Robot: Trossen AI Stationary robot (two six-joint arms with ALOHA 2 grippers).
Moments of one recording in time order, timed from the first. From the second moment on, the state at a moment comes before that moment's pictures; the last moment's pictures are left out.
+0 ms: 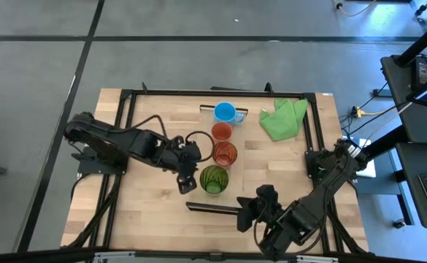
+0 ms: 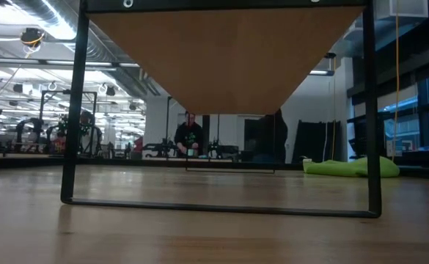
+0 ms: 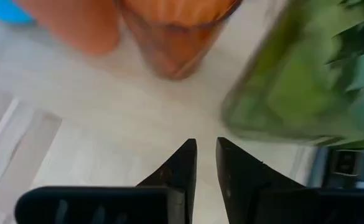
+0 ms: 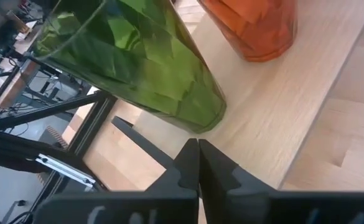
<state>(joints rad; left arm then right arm) -0.33 1.58 1.69 -1.13 -0.27 -0.65 0.80 1.86 1.74 -1.08 0.94 1.88</state>
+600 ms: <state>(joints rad) -0.33 1.57 1.47 -0.86 -0.23 -0.59 0.74 1.85 1.74 -1.05 0.93 1.86</state>
